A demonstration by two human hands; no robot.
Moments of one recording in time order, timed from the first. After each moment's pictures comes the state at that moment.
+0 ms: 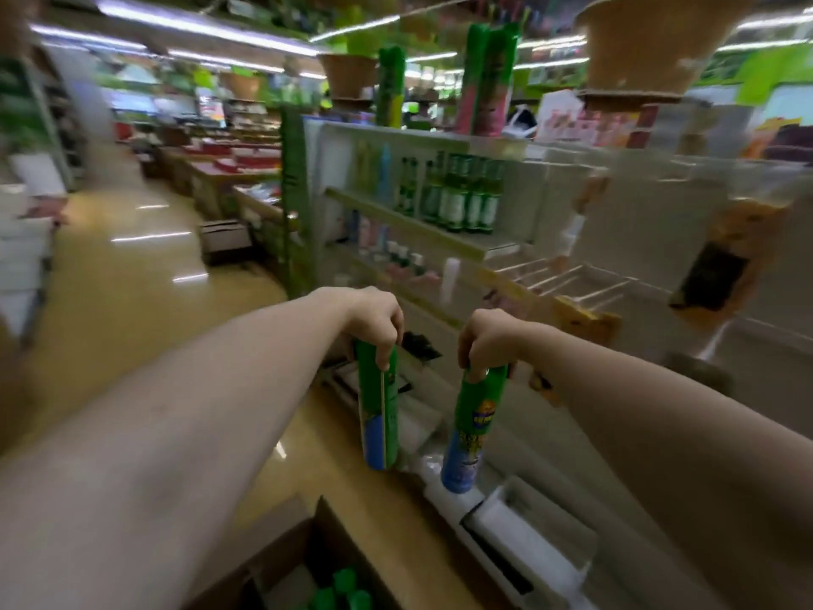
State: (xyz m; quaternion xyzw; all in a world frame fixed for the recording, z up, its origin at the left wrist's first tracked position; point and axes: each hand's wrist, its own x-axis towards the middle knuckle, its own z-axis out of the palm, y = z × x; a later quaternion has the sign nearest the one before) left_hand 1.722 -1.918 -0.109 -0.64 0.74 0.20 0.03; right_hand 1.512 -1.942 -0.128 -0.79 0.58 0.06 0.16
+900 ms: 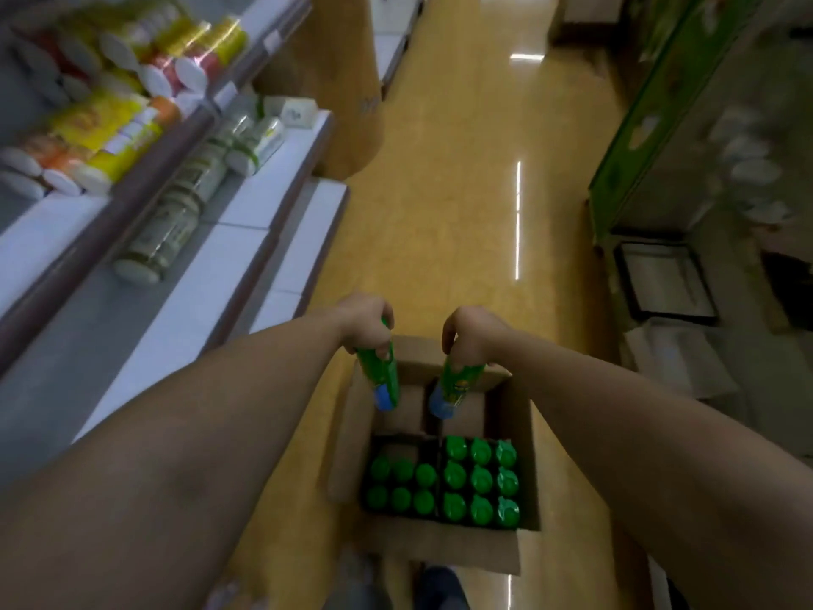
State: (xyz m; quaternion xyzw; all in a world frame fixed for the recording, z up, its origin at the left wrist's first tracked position) left_hand 1.990 -1.810 -0.383 -0.88 0.28 0.37 -0.03; right_hand 1.876 -1.964 -0.405 -0.92 0.18 0.27 0.22
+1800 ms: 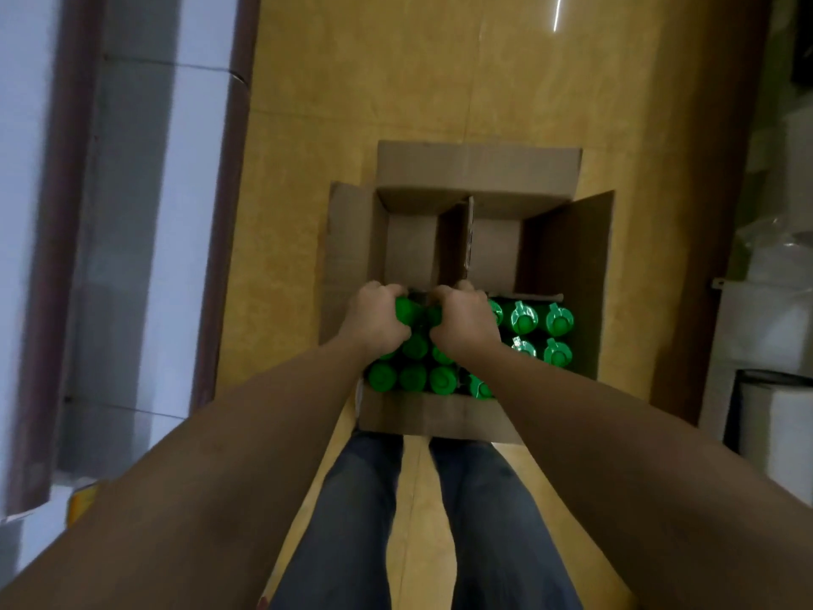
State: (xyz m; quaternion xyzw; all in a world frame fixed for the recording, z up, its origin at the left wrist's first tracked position) left_hand 1.962 -1.776 -0.765 -0.88 0.18 0.44 -0.06; right_hand 1.871 -1.894 -0.774 -0.86 0.28 0.29 0.32
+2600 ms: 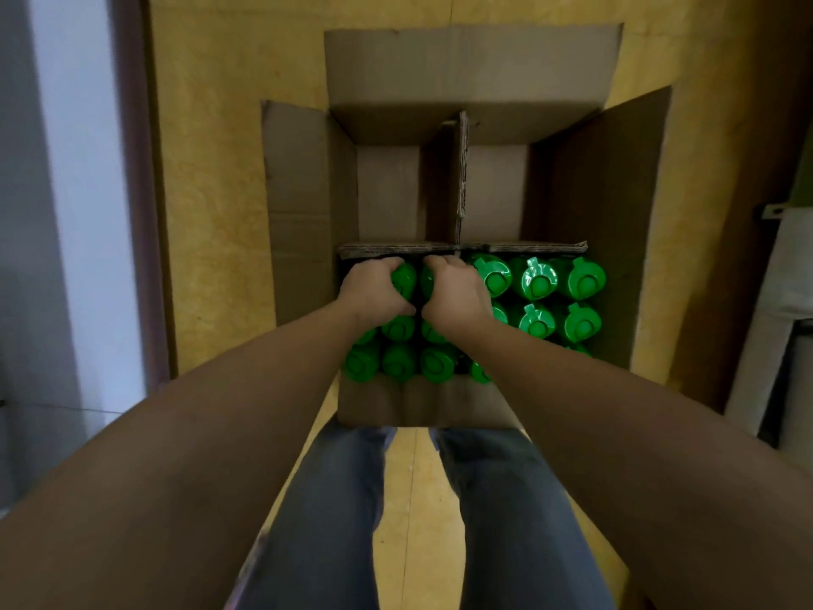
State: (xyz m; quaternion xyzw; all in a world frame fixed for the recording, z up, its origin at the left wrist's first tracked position) left_hand 1.955 -1.788 -0.924 -0.81 0.13 0.57 -0.07; right_hand 1.858 -1.891 -0.922 -0.81 0.32 0.33 0.35
